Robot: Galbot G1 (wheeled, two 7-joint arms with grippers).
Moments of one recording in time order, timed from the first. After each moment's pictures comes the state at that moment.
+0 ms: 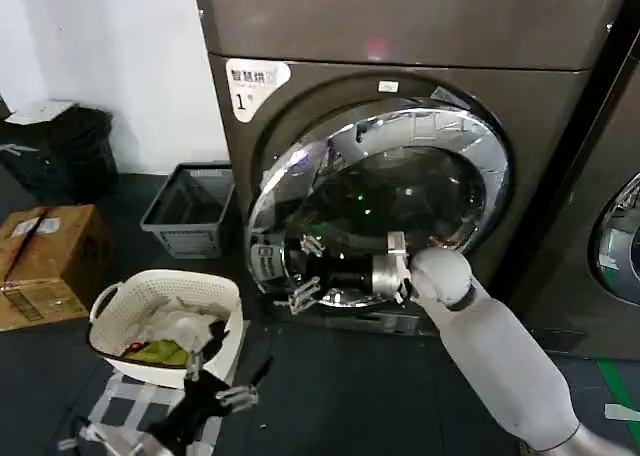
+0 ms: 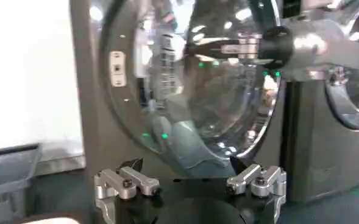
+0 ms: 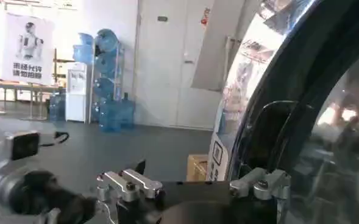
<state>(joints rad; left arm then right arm) 1.71 -1.34 -0.76 -2.25 -0.26 0.14 0.47 -0.49 1.14 -0.04 1.69 0.56 -0.26 -0.97</state>
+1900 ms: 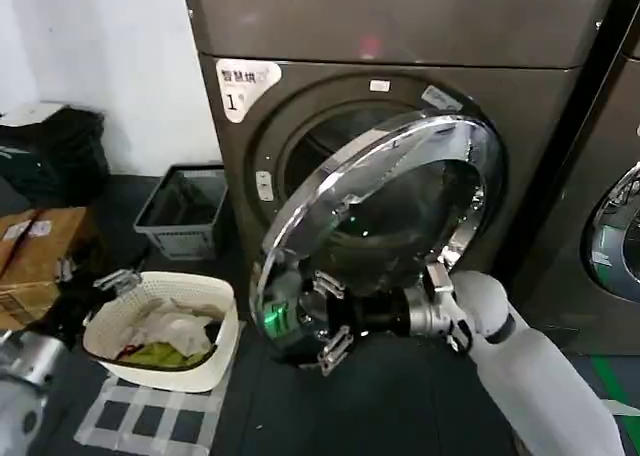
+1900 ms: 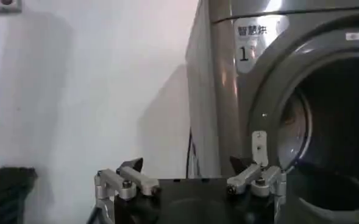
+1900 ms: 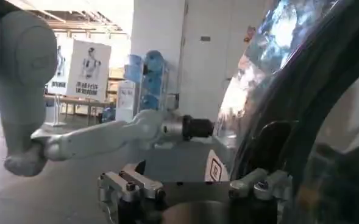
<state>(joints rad) 1.41 -1.06 -1.00 -2.14 -0.63 0.23 0.24 -0.68 0.97 0.07 1.92 0.69 -0.18 -1.12</state>
